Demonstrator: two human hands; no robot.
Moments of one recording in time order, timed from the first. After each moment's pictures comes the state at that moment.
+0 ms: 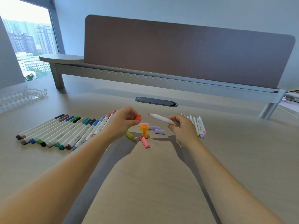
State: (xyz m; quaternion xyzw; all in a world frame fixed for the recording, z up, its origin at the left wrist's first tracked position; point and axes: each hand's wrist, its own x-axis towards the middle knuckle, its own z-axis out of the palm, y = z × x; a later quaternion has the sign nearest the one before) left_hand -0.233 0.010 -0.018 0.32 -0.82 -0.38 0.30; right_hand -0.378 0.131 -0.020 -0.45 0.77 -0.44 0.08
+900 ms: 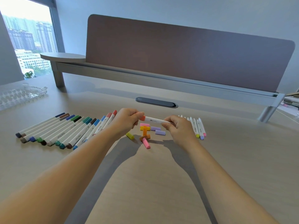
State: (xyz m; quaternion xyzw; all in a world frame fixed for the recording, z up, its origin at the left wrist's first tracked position) left_hand -0.239 0.016 -0.007 0.34 -0.80 -0.41 0.27; right_hand -0.364 0.129 -0.011 -0.52 0.76 -0.38 0.04
